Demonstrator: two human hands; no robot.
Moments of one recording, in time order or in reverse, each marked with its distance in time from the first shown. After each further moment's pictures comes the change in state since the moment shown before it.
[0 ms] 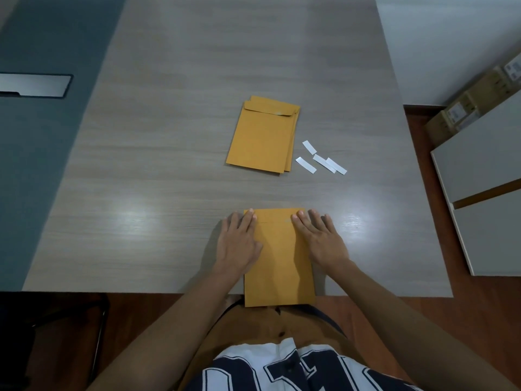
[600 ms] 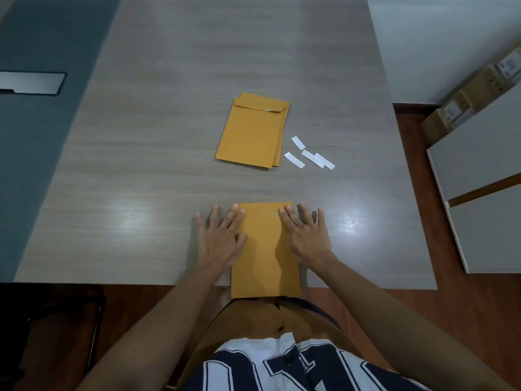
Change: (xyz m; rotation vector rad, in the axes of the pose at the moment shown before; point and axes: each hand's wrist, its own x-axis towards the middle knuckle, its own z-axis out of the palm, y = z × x) left_hand -0.007 -0.001 0.010 -0.012 -0.053 -0.129; right_hand -0.001 -0.007 -0.003 -0.107 -0.058 0.040
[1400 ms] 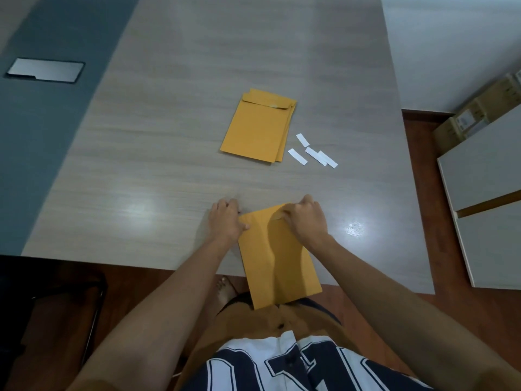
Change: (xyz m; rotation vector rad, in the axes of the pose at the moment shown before) left_hand 0.017 0.023 -0.023 -0.472 0.064 -0.244; right_hand 0.019 0.011 -0.019 0.225 0.243 0.024
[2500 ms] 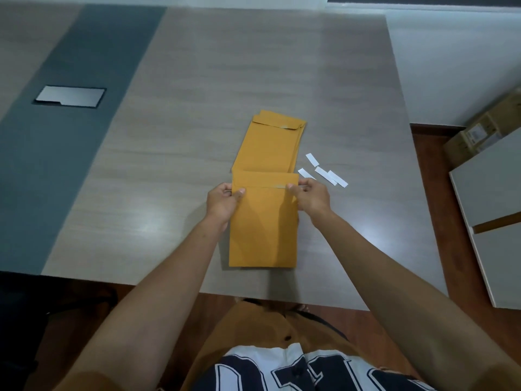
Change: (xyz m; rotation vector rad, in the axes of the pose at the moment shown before) left_hand 0.046 0.006 -0.074 -1.144 0.097 -0.251; right_hand 0.080 -0.012 -0.051 1.233 0.081 0.571
